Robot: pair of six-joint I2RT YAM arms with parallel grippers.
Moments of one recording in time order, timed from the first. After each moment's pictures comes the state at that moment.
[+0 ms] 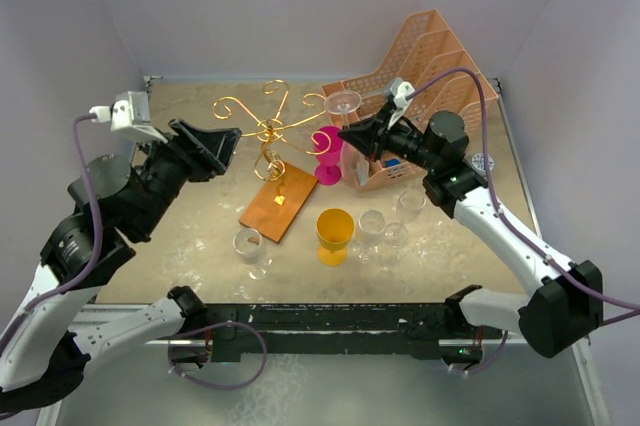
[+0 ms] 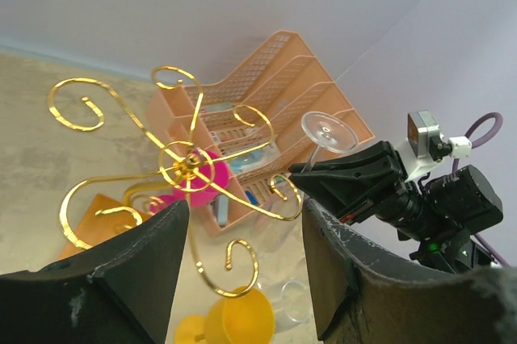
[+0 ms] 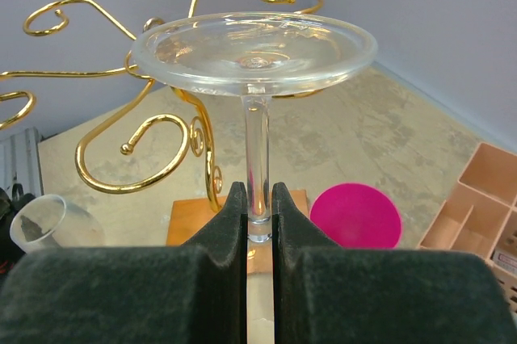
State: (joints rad) left arm -0.79 0.82 1.39 -0.55 -0.41 -0.60; right arm 0.46 1.20 0.99 0.25 -0.54 0.13
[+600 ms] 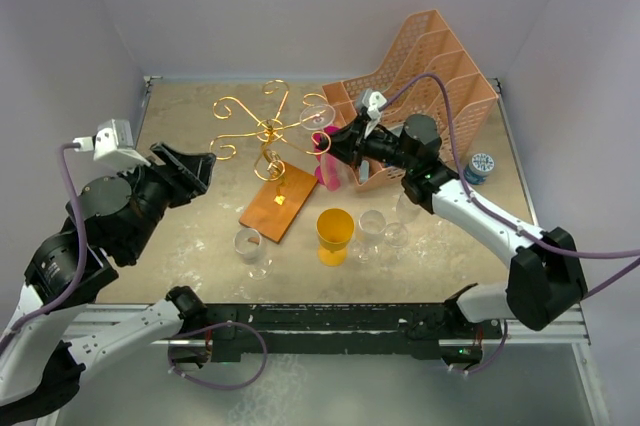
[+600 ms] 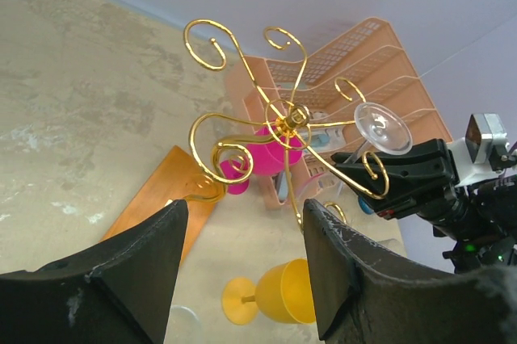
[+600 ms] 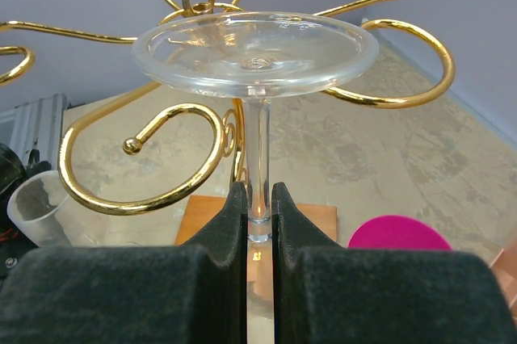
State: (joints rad) left arm -0.79 0.69 1.34 -0.82 -0.59 -0.70; right arm 0.53 1.36 0.96 0.46 -0.65 0.09
